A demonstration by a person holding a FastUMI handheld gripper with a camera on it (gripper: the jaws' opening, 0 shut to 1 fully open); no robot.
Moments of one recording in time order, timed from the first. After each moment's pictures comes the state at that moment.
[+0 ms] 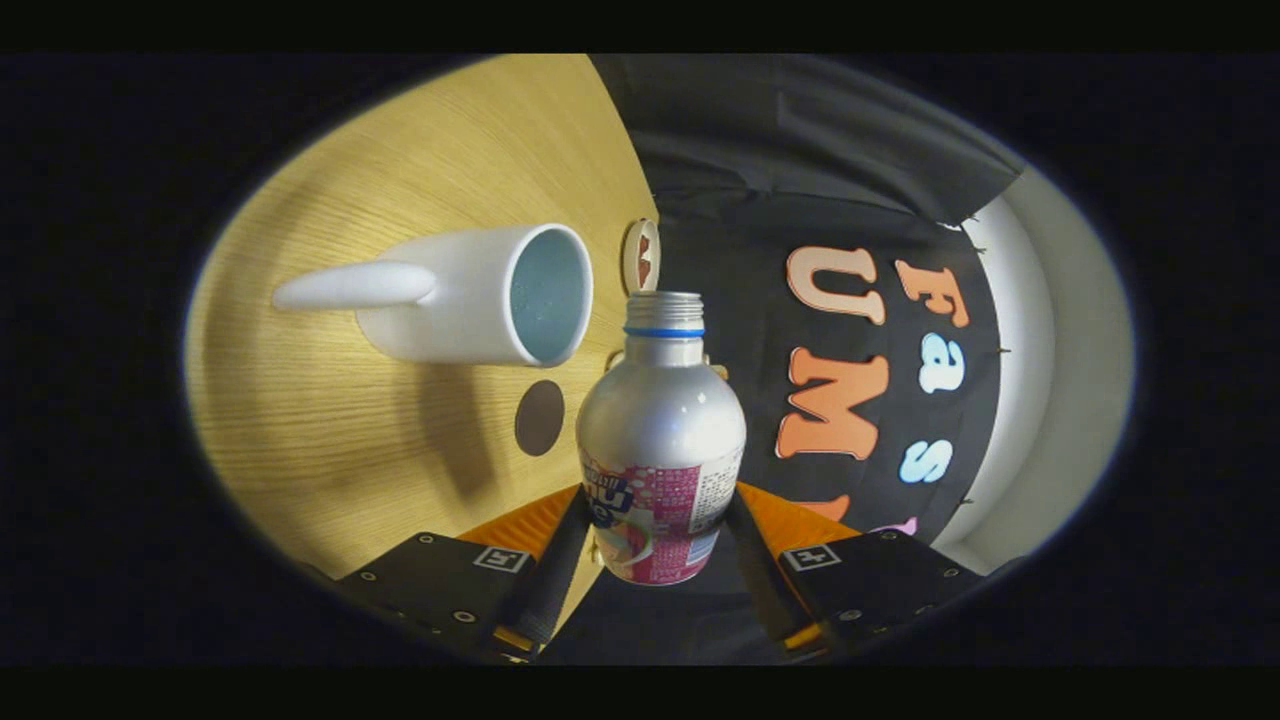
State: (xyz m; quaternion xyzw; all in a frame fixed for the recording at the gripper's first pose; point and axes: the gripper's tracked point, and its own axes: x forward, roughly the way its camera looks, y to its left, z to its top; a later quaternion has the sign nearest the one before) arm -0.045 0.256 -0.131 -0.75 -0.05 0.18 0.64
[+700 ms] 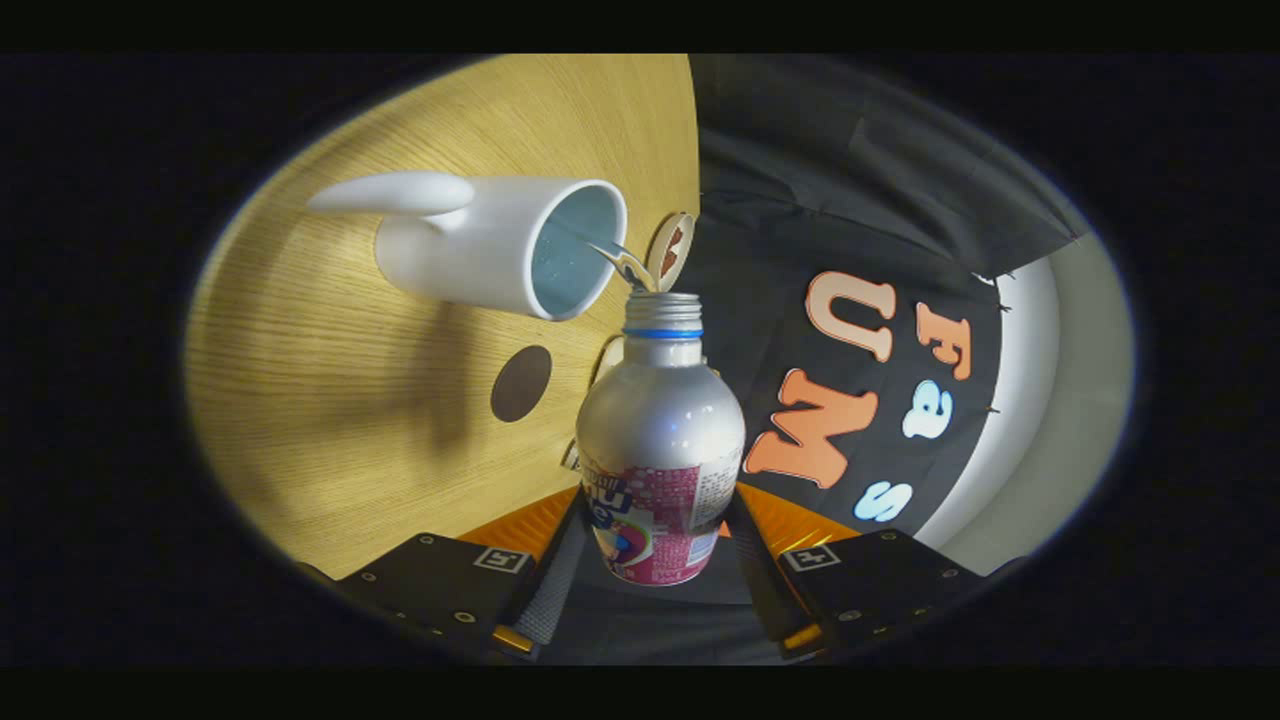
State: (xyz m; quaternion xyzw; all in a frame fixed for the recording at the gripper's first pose) arm -0.036 0.252 -0.117 -0.81 -0.07 0.17 0.56
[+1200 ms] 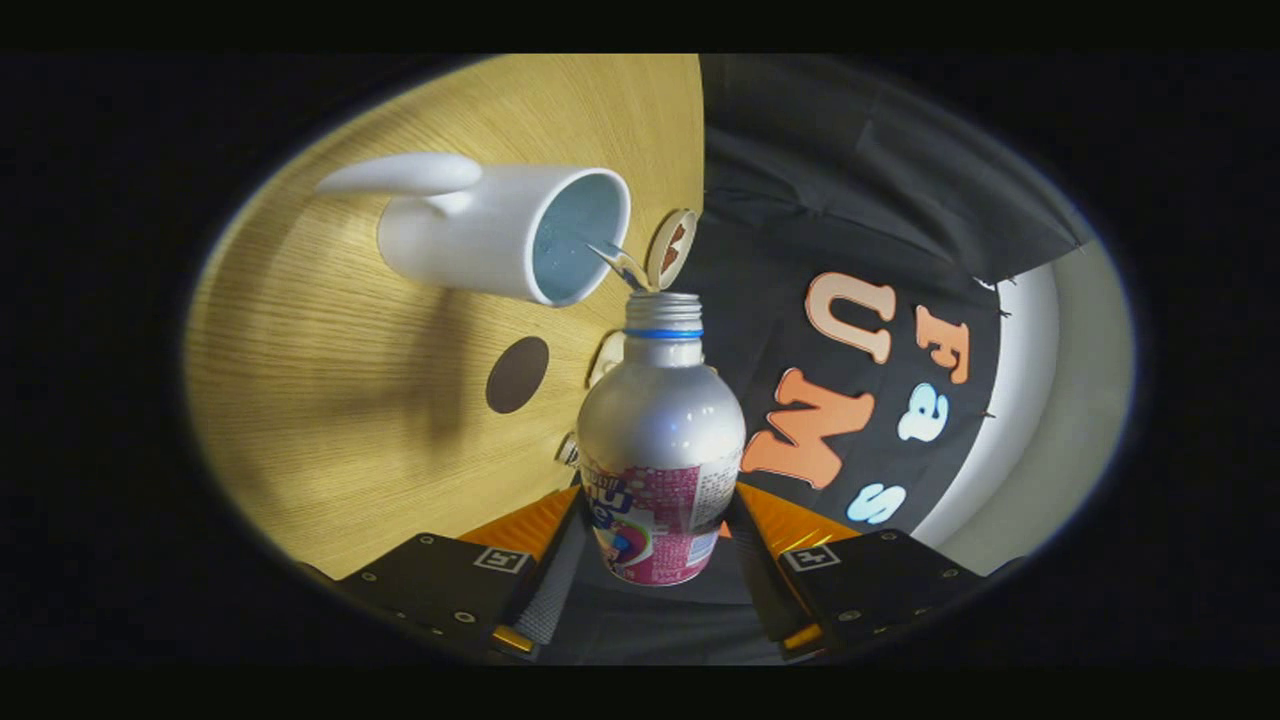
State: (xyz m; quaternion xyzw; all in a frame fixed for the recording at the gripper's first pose) arm -0.031 0.250 -0.116 -0.81 -0.07 0.17 0.55
